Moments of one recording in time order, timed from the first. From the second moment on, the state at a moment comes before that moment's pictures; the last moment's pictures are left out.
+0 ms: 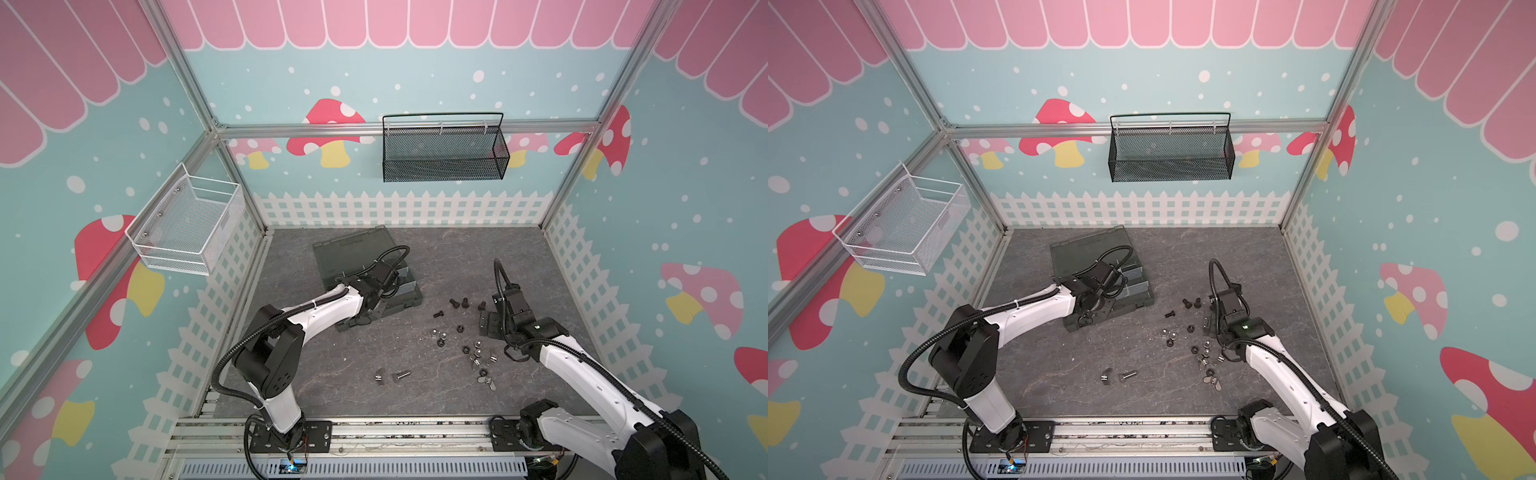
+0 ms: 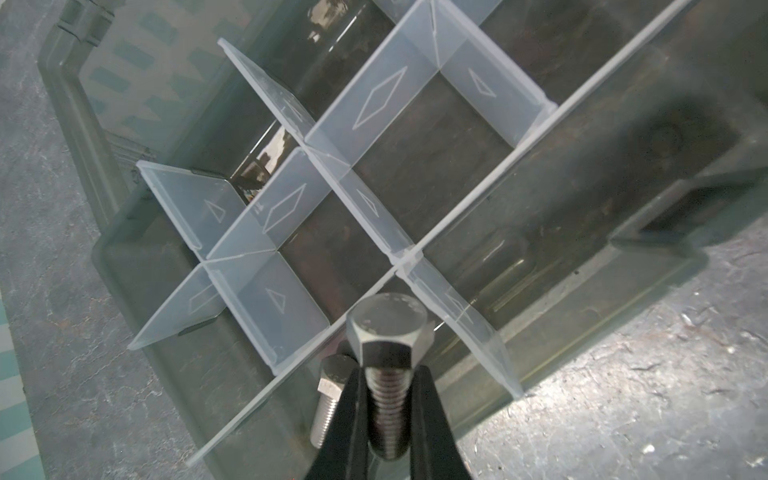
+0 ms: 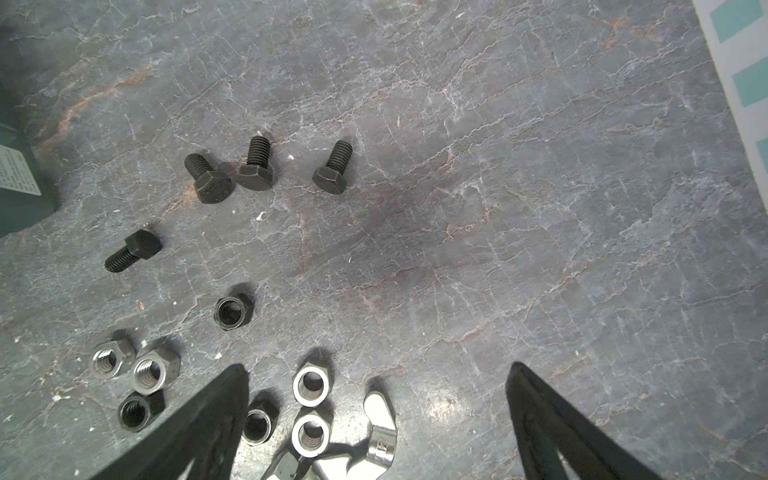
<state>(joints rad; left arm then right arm) -0.62 1.75 1.21 -0.64 -0.34 -0.13 0.36 1.06 0.71 -0.67 0.31 0.46</state>
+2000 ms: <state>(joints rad) -0.99 1.26 0.83 -0.62 -0.18 -0.38 0.36 1.05 0.71 -0.67 0.31 0.49</state>
